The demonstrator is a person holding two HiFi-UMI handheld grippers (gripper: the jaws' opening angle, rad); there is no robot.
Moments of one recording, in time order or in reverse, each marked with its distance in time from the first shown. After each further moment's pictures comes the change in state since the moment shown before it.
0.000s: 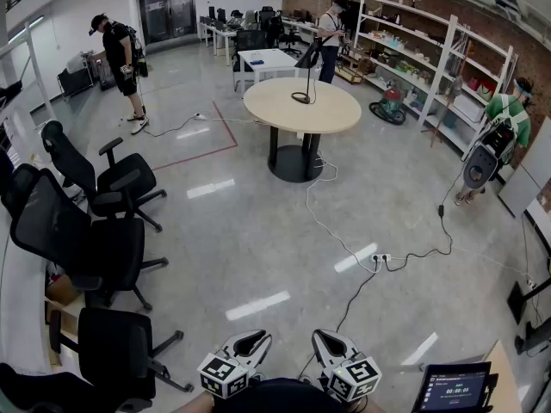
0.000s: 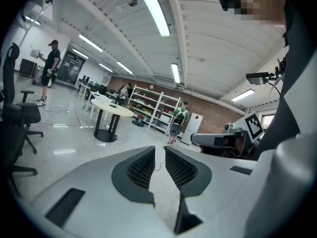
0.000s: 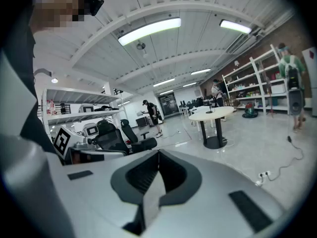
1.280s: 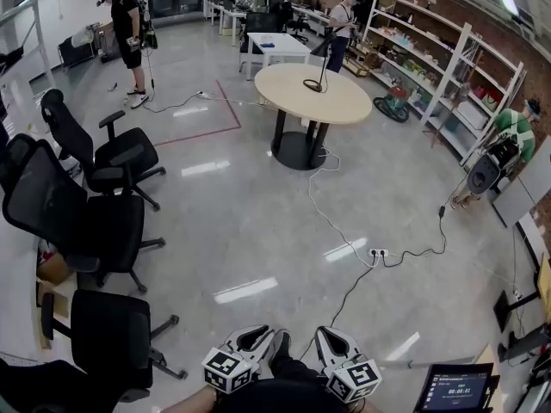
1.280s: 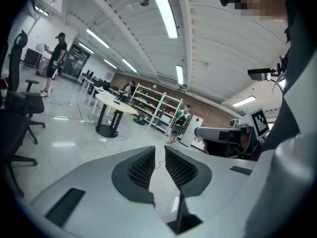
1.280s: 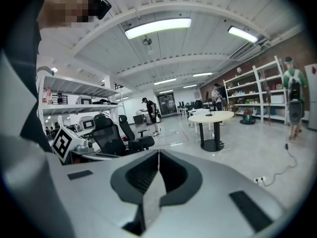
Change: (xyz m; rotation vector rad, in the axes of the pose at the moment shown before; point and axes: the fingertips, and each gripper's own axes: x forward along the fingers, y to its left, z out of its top) left arm -0.029 0.031 -0.011 -0.066 0.006 -0.009; right arm 0.018 0.043 0.005 -0.063 0.008 -0.052
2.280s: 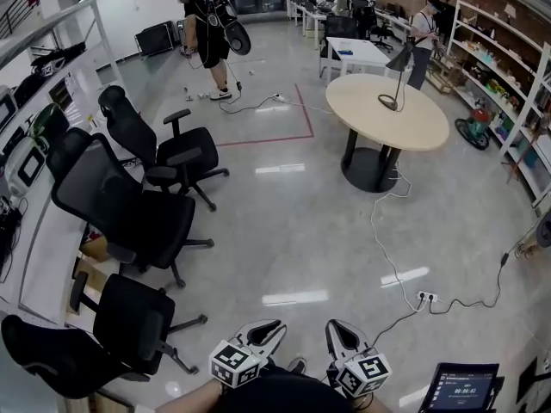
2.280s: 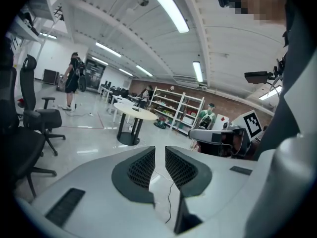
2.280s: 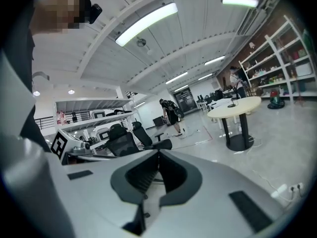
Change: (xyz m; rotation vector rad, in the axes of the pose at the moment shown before) left arm 0.090 0.077 0.074 0.021 -0.029 0.273; right arm 0.145 -0.094 0.047 0.090 0.006 0.309
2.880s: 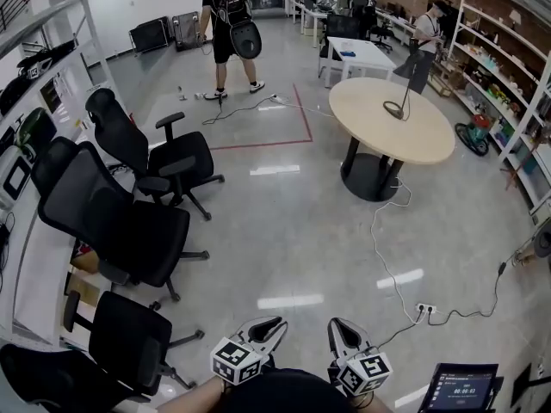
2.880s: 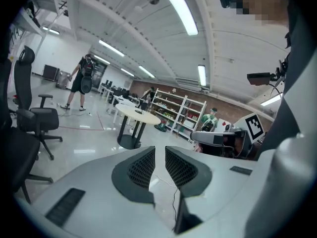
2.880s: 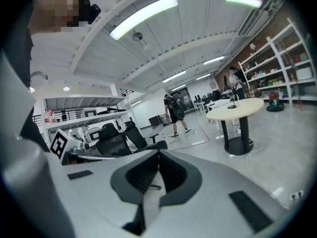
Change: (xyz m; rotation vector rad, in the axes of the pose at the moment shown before) left arm 0.051 0.094 0.049 -0.032 -0.023 -0.017; right arm 0.101 -0.032 0.036 -0.019 0.009 -0.040
